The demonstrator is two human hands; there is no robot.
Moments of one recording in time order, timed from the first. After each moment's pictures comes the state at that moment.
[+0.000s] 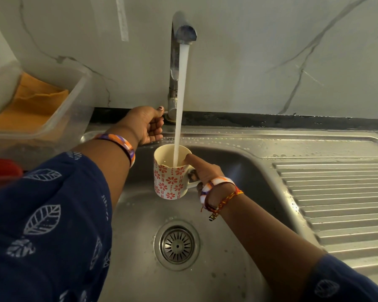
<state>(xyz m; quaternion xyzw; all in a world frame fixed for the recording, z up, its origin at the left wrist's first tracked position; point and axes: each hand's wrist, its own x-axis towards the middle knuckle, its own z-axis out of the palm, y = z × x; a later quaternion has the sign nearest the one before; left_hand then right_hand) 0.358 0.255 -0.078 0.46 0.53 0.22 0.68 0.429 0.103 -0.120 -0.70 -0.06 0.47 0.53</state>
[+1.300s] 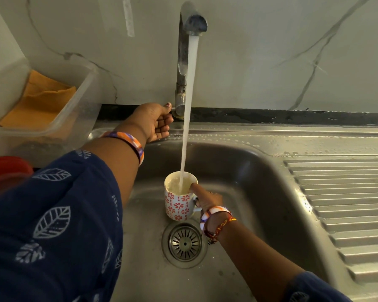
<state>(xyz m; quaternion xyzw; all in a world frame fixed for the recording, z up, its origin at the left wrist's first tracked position) 0.358 0.256 -0.080 0.47 0.53 0.23 0.67 0.413 0.087 -0.189 -0.71 0.01 0.48 0.51</state>
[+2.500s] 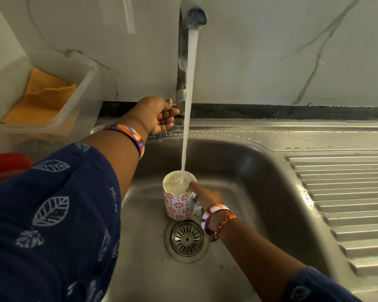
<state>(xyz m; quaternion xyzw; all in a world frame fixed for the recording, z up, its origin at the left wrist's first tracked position) 0.362 0.251 -0.069 0.47 0.54 0.24 0.65 0.407 0.083 -0.182 -0.72 -0.01 0.50 0.49</state>
